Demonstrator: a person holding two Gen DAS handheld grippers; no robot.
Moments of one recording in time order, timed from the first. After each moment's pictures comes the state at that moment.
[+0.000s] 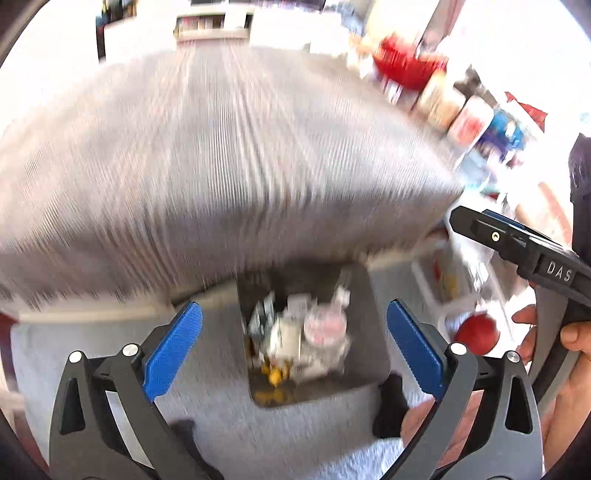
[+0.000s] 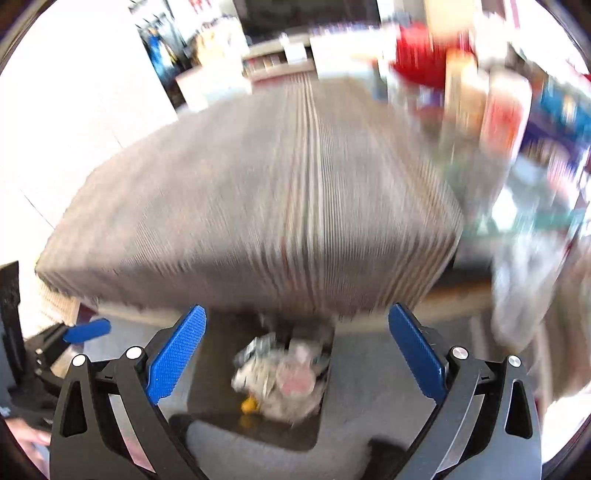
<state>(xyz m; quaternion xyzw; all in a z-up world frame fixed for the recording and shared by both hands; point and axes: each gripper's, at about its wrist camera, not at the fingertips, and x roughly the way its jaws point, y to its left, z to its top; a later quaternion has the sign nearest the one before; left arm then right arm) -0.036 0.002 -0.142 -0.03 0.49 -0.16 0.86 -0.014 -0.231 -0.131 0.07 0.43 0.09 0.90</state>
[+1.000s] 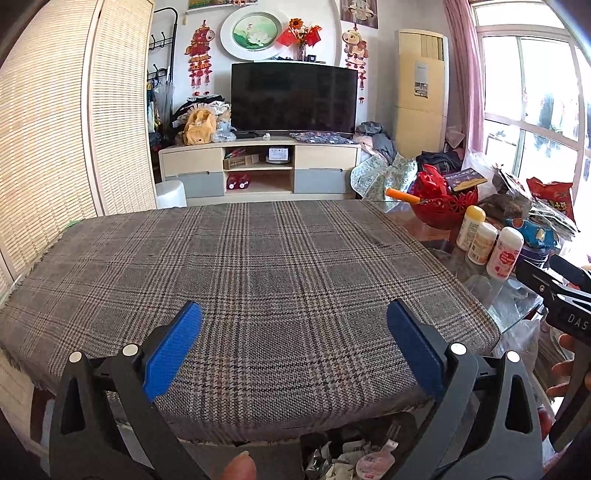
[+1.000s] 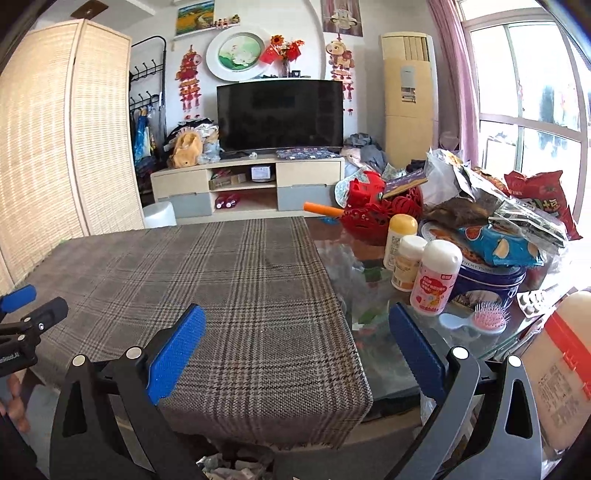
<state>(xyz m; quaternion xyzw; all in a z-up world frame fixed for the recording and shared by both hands) 0.000 0.005 -0.054 0.00 0.26 -0.05 0.96 0.001 -0.255 -0.062 0.02 0.22 -0.02 0.97</state>
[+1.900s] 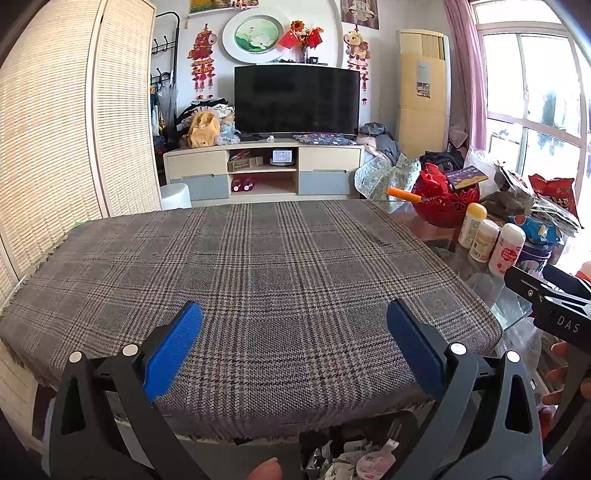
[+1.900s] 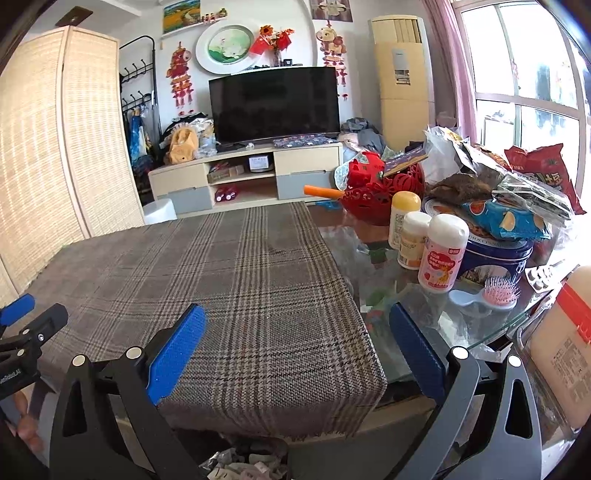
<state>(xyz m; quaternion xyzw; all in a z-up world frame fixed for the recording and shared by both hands) -0.008 -0.002 -0.058 0.01 0.25 -0.04 0.97 0.003 -0.254 -0.073 0.05 0.25 -0.01 0.97</state>
